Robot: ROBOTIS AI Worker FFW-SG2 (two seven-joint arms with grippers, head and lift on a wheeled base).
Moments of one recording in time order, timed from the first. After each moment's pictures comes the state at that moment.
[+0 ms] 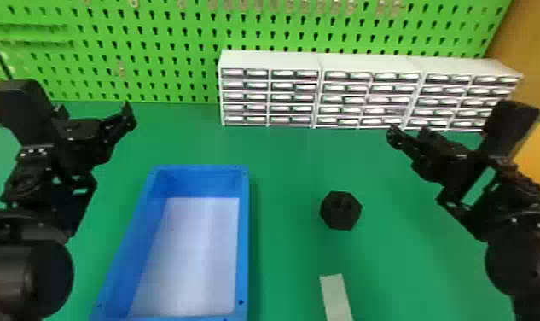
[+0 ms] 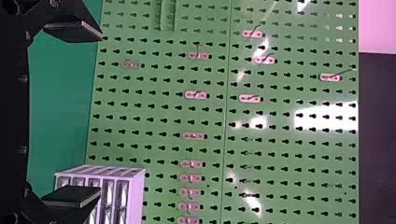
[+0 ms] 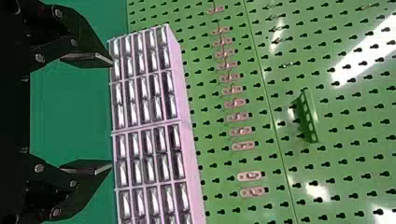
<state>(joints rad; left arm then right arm) -0.05 0.12 0.09 -1.98 0.17 0.37 0.06 -0.11 -0.09 -0.21 -1.92 -0.28 0.60 0.27</state>
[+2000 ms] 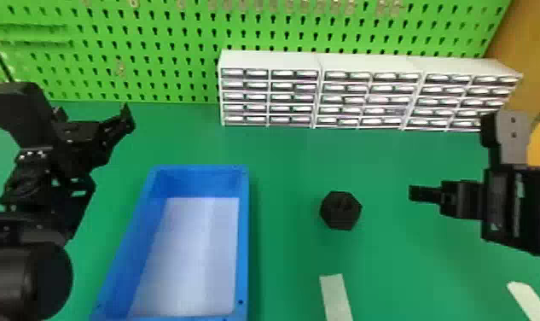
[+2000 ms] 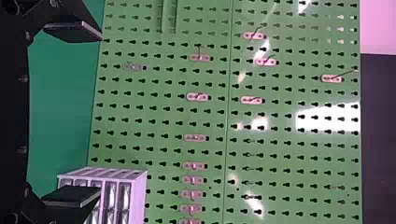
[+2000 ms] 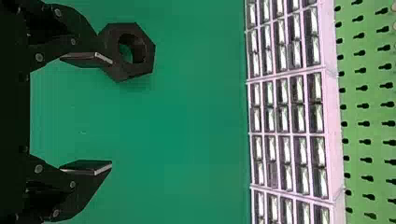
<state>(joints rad) -0.04 0.11 0.09 -1.98 0.17 0.37 0.06 -0.18 -0.15 -0.18 -2.24 -0.04 1.57 0.23</state>
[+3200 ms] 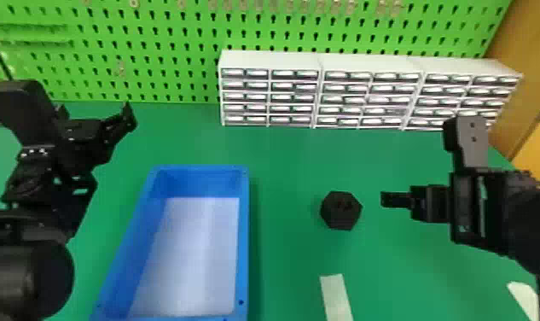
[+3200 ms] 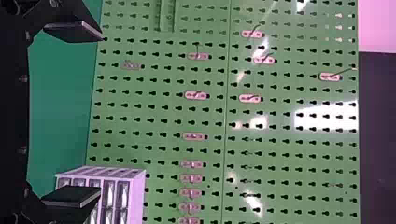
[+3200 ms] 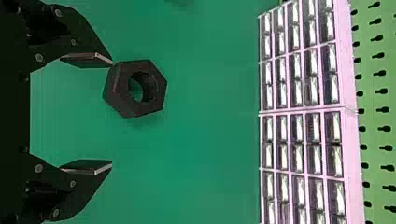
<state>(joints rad) -0.04 0.11 0.09 -1.98 0.16 0.37 0.06 -0.18 -0.13 -0.09 -2.21 -0.05 1.57 0.23</state>
